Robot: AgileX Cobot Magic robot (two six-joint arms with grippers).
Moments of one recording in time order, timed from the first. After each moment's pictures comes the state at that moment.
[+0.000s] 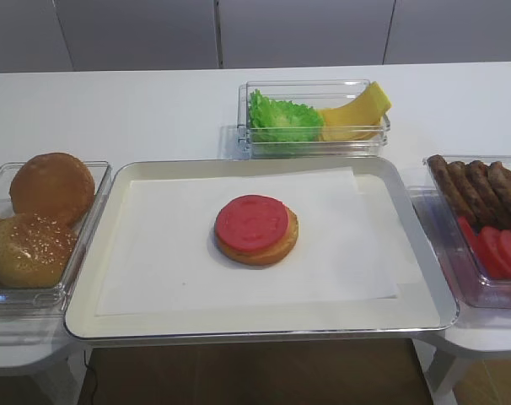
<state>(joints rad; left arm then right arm) 0.05 -0.02 -0.49 -0.01 1.18 -0.02 0.30 0.81 -0.90 0.01 1.25 0.18</state>
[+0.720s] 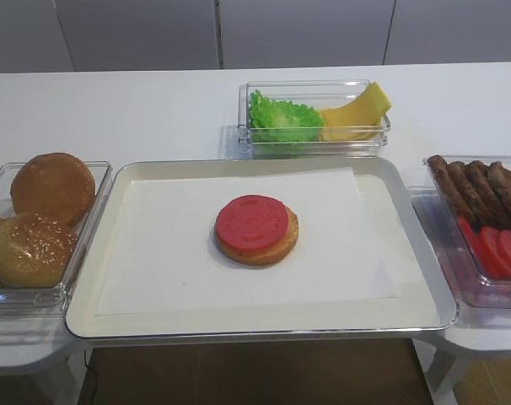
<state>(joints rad) 0.05 -0.02 -0.49 -0.01 1.18 -0.02 0.30 0.10 -0.68 0.00 1.28 0.06</state>
